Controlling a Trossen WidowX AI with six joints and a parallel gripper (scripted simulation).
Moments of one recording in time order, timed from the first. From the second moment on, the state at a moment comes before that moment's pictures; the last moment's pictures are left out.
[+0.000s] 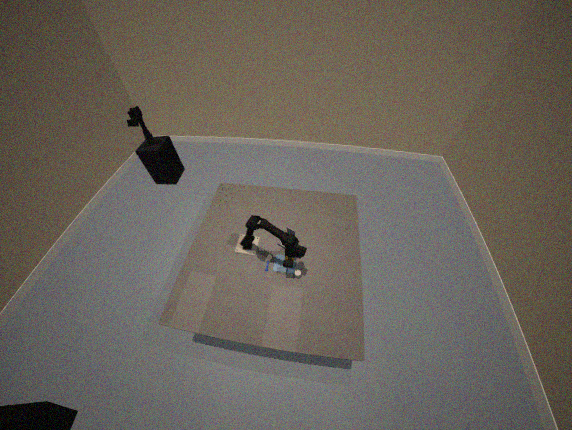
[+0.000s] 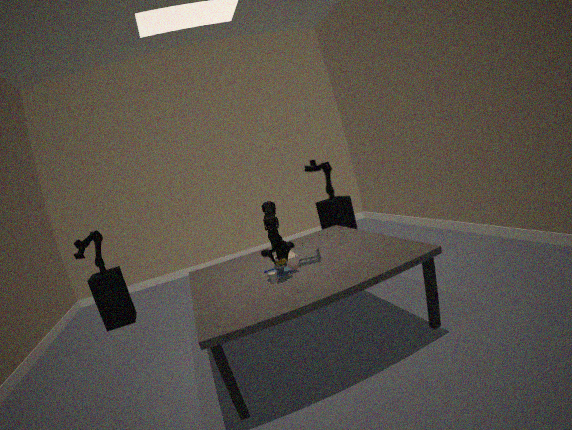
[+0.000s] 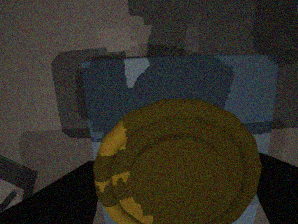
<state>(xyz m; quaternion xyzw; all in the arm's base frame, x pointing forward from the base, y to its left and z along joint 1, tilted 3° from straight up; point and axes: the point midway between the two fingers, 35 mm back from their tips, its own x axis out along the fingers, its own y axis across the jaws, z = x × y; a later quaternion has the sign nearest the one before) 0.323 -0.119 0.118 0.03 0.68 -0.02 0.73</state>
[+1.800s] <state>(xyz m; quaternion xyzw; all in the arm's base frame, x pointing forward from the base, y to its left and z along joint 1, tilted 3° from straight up) 0.235 -0.001 0.217 0.20 0.66 -0.17 0.71</state>
